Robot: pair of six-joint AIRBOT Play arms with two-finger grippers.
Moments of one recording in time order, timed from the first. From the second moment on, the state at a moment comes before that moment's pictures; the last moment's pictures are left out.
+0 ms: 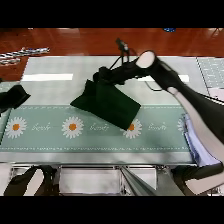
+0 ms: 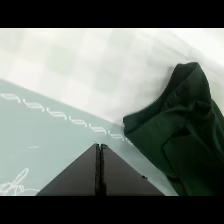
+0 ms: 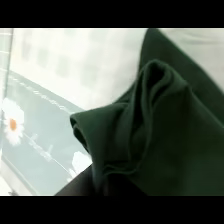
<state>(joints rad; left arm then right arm) 0.35 -0.75 0.79 1.11 -1.03 -1.56 0.51 -1.73 1.60 -0.73 0.89 1.57</state>
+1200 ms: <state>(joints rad) 0.21 -0.76 0.66 1.05 -1.03 -1.56 0.13 -0.91 0.77 -1.40 0.98 1.98</state>
